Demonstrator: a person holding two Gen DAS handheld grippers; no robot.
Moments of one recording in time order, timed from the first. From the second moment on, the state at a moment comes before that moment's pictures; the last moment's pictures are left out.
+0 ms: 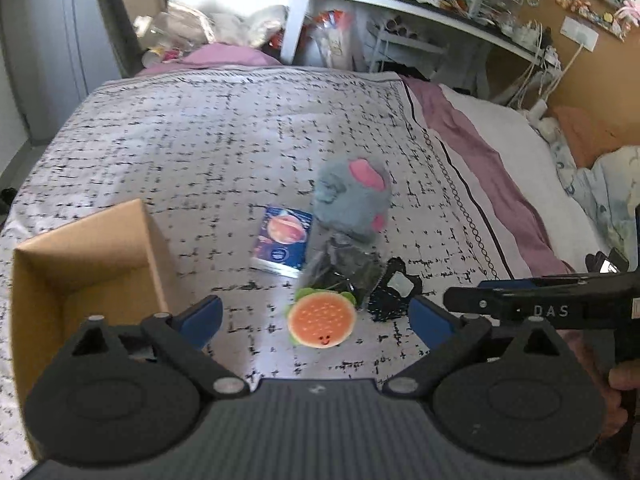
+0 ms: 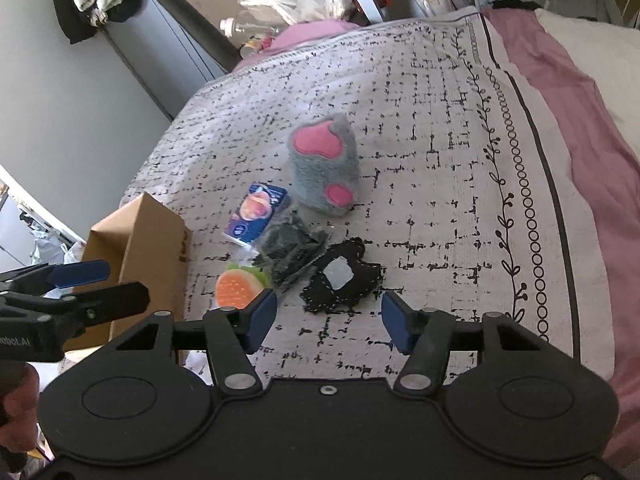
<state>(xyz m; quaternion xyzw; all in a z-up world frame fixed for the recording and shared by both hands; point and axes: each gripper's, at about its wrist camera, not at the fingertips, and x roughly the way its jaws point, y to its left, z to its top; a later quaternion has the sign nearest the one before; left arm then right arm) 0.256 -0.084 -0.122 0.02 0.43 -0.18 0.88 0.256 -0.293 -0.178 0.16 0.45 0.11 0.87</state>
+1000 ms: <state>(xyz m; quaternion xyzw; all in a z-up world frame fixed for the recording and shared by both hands) 0.319 -0.122 -0.213 0.04 0.53 -0.18 0.83 0.316 -0.284 -0.231 0.14 0.50 0.11 0.85</state>
